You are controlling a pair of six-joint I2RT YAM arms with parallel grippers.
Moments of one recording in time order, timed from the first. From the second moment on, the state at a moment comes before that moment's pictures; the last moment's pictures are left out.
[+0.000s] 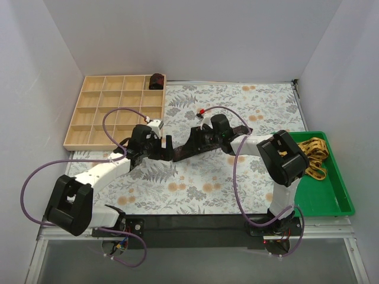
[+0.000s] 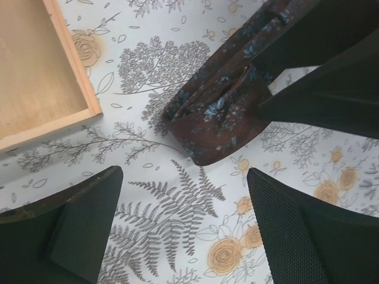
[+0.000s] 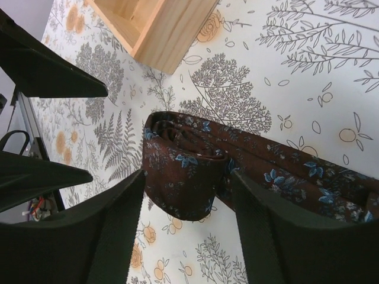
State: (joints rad) left arm -0.44 1.31 0.70 -0.11 0.17 -0.27; right arm 0.60 1.87 0.98 0.36 -0.59 0.46
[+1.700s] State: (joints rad) left arm -0.39 1.58 0.43 0.61 0.37 -0.82; right arm 0.58 2.12 1.03 0.64 -0.84 0.71
